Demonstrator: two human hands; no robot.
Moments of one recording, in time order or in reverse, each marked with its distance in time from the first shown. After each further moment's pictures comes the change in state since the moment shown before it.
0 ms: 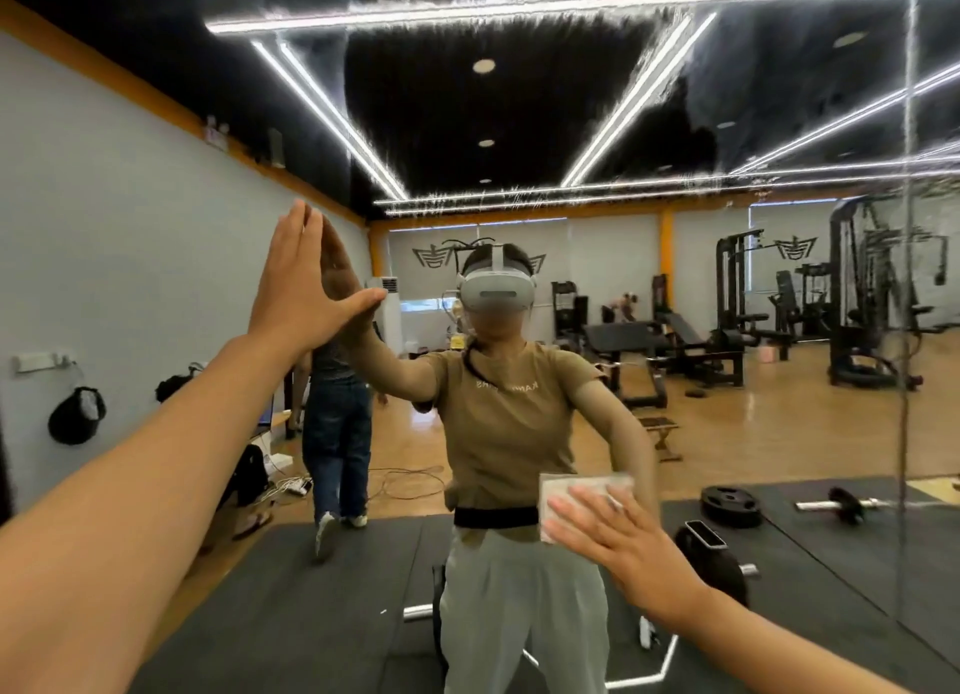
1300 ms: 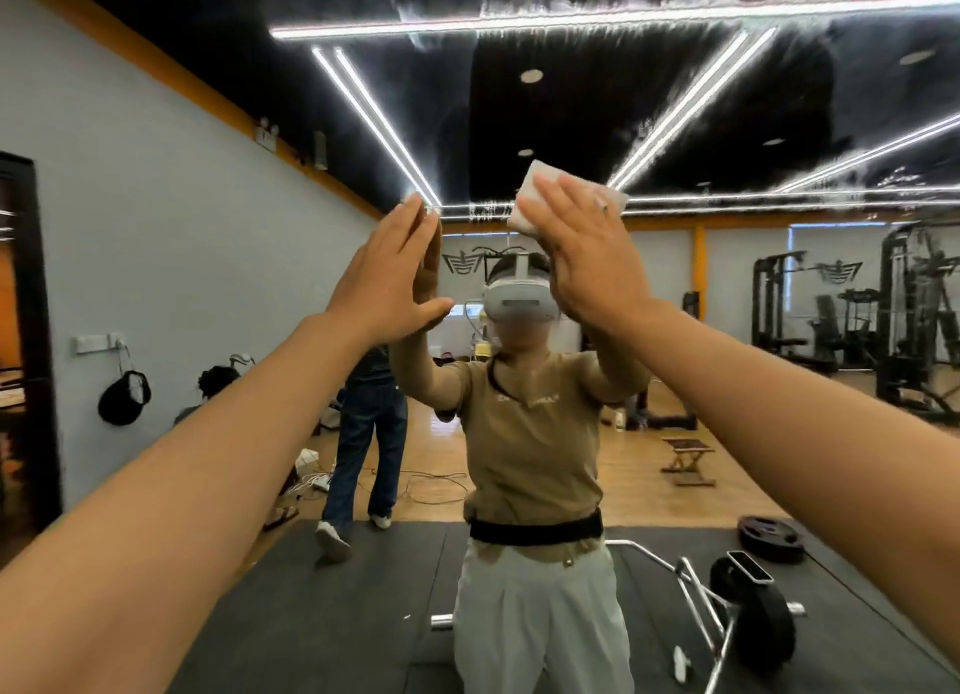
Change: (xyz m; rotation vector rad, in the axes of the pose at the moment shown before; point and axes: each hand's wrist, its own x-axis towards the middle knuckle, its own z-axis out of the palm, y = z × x) left_hand 0.005 -0.038 -0.025 0.130 -0.119 0.250; right_hand 0.318 0.079 -0.128 0.118 0.473 0.316
